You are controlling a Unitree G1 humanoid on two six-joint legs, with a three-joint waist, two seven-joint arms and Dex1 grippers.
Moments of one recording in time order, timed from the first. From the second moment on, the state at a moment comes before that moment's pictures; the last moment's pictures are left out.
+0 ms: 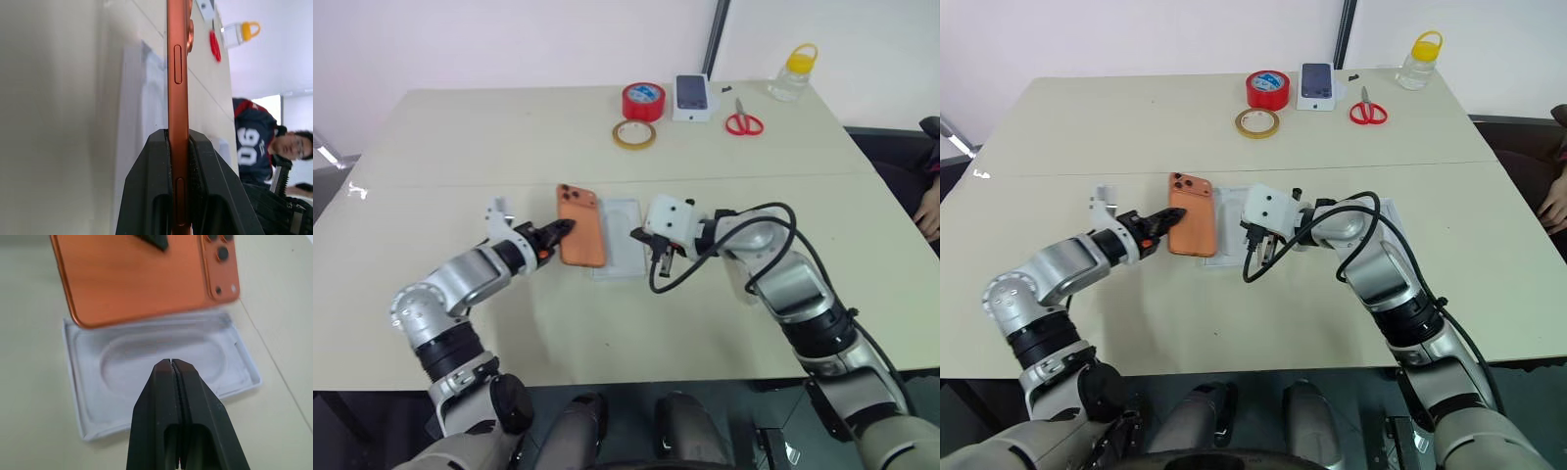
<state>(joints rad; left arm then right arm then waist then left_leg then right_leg) -0.56 0.09 0.67 0.00 -1.42 1.39 0.44 -0.63 -0.49 0.33 -0.20 -0.07 0.57 0.93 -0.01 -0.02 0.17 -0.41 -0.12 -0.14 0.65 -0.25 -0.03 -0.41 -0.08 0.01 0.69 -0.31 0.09</state>
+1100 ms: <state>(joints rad) -0.56 0.19 0.36 0.02 -1.34 1.24 0.26 -0.58 -0.55 0.29 -0.23 -0.03 0.57 0.86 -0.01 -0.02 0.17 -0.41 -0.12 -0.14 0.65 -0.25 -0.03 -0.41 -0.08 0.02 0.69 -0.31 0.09</state>
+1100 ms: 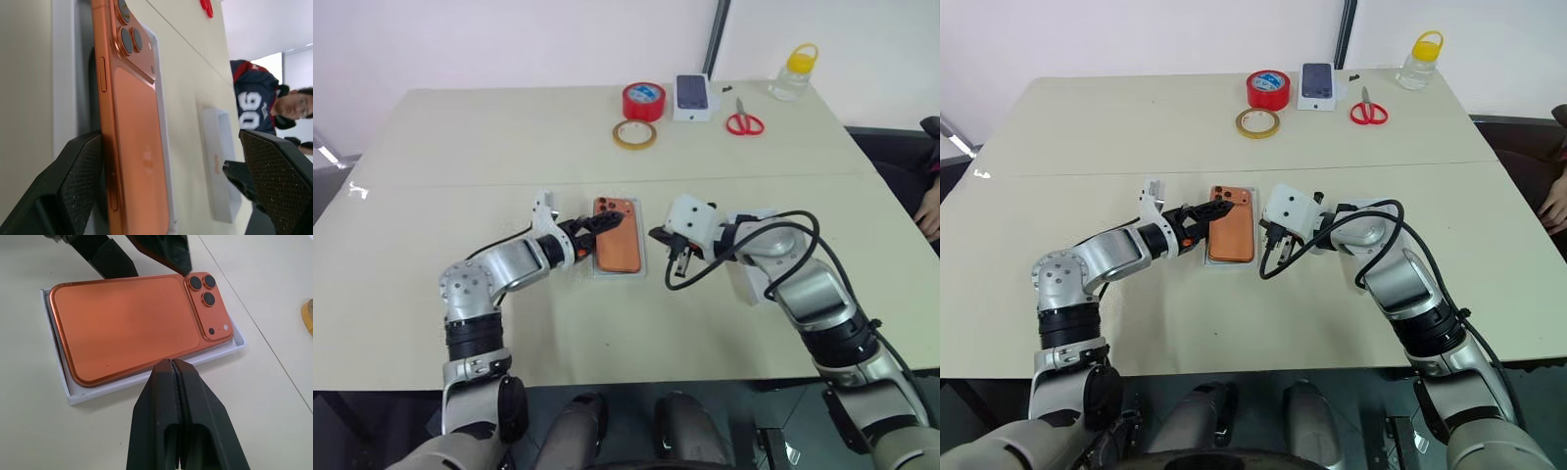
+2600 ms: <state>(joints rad) -0.72 0.37 -0.30 0.05 -0.40 1.02 -0.44 -0.66 -0.52 0.40 -0.01 -0.22 0.72 0.77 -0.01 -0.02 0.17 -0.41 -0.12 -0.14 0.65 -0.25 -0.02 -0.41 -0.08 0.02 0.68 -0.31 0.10</state>
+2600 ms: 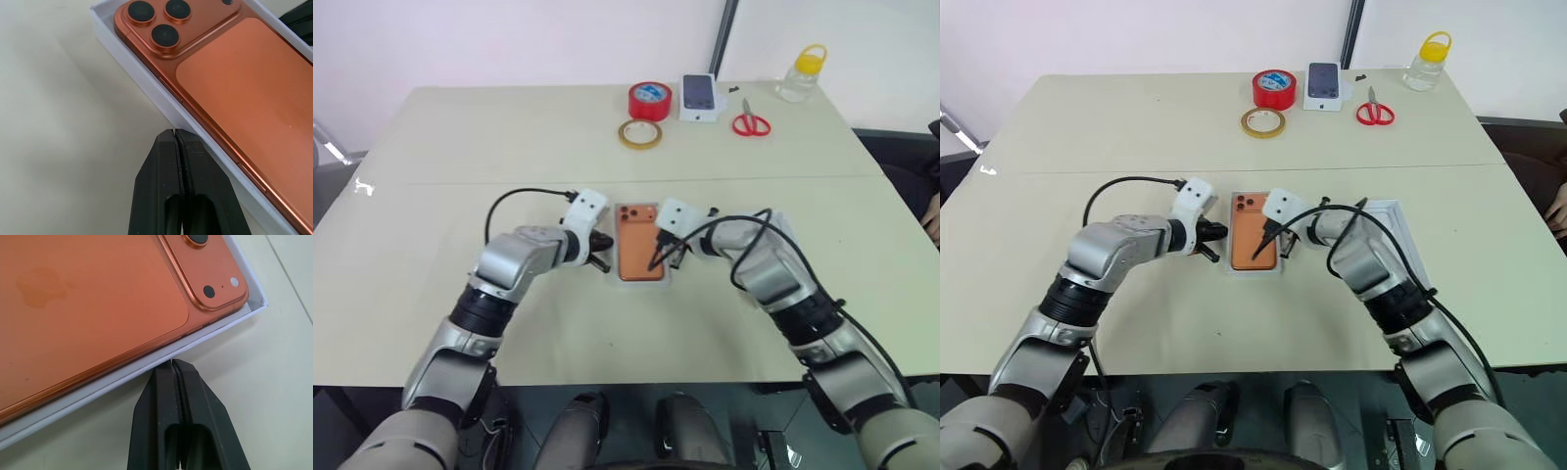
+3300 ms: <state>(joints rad) -0.78 0.18 -0.43 0.10 -0.28 1.02 -0.61 -0.41 -0.75 0.25 -0.32 -0.21 0.90 0.82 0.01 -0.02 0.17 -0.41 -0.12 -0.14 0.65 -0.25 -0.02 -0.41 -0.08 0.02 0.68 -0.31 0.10</state>
